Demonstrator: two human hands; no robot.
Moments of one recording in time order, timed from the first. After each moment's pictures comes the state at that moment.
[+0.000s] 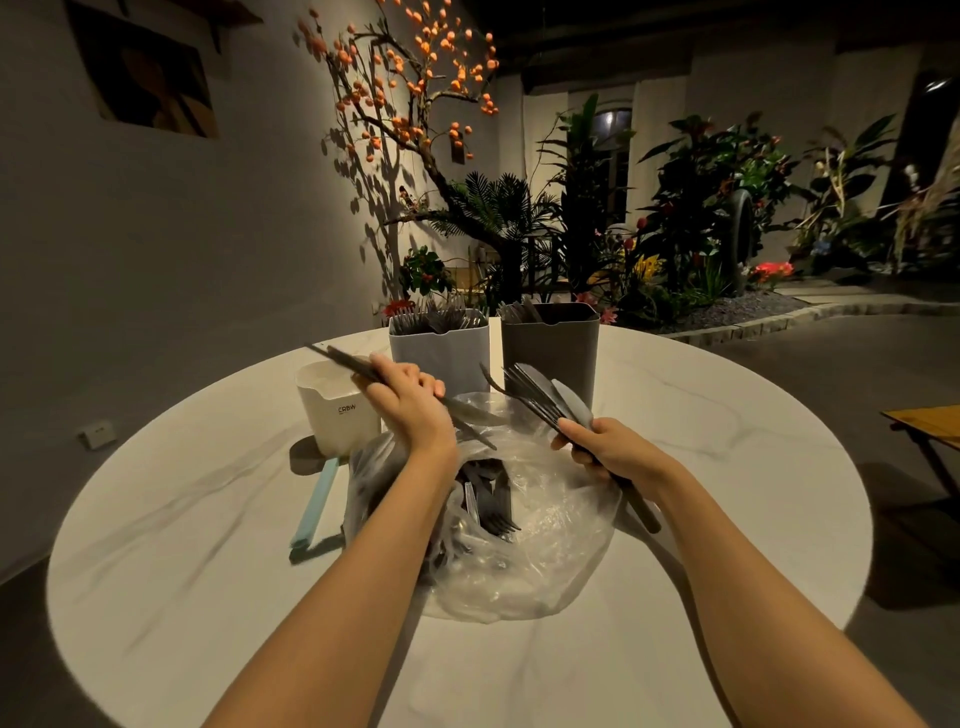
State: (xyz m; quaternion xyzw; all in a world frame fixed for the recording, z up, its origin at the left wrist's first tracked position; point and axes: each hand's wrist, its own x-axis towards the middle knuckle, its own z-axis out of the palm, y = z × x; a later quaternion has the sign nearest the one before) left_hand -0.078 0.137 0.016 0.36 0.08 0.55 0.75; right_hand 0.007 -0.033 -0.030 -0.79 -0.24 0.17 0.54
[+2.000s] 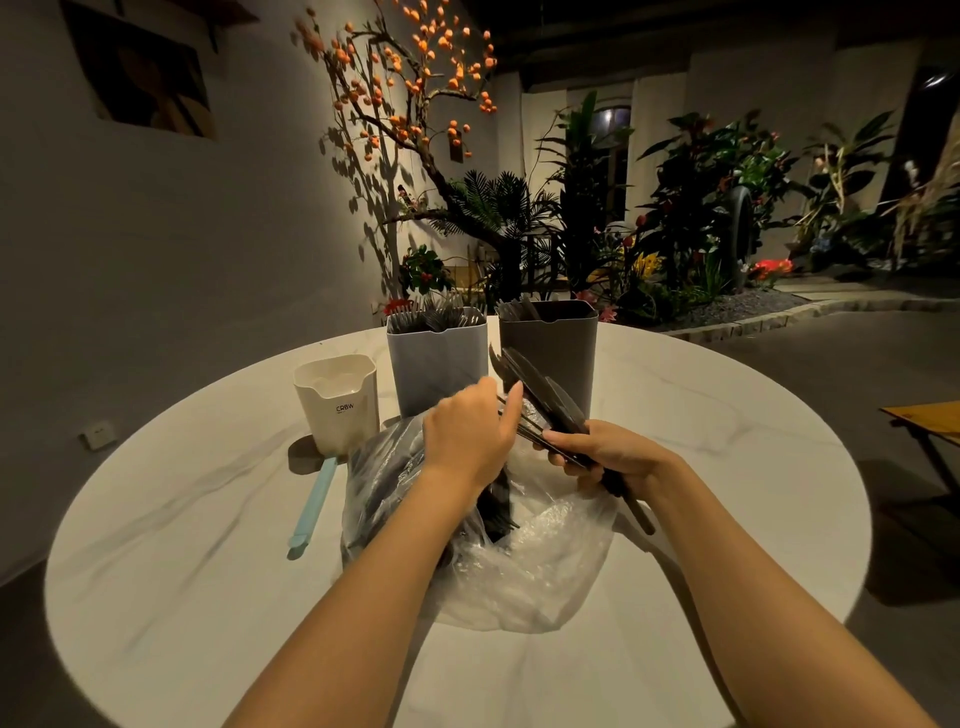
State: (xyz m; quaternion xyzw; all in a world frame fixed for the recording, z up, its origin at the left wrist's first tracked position) left_hand -0.084 0.123 -0.012 0.91 0.07 0.41 0.06; right_hand 0.006 -0.033 -0.027 -0.72 -0.25 0.31 0.56
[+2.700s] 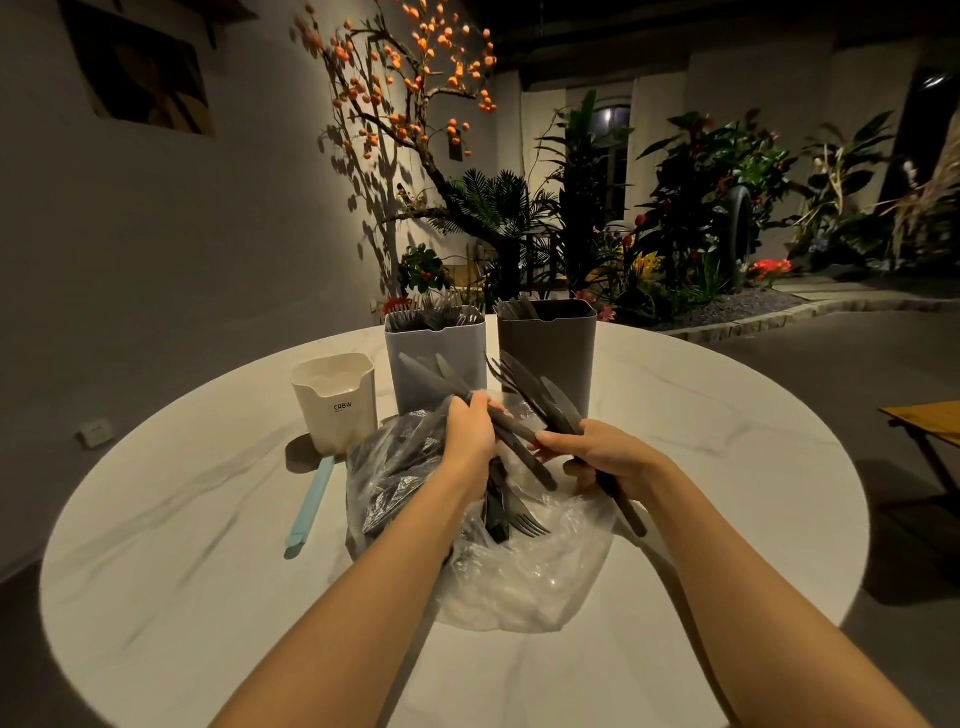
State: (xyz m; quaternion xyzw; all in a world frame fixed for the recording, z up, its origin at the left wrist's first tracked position) left_hand -0.067 0.111 -0.015 0.60 0.20 0.25 0.73; right_hand 0.000 -0.027 -0.028 -0.77 -0.24 0.25 0.54
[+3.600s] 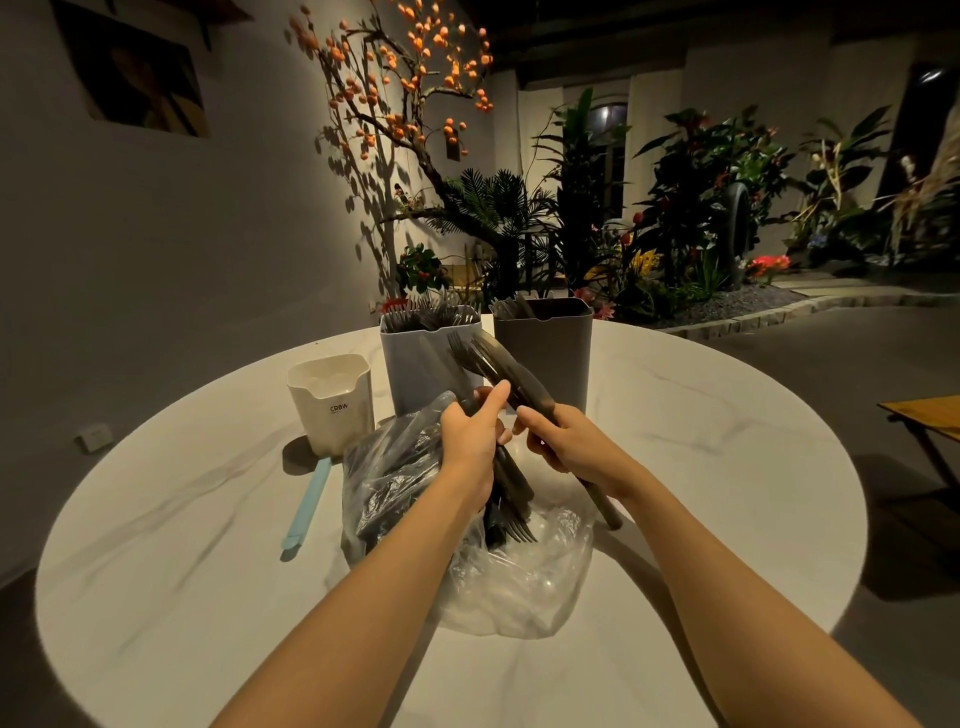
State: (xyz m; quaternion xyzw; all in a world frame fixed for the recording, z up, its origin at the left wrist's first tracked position) left_hand -0.065 0.107 -0.024 0.59 0.16 0.28 0.74; right_hand -0.016 -0.003 -0.024 -0.75 -0.33 0.12 0.56
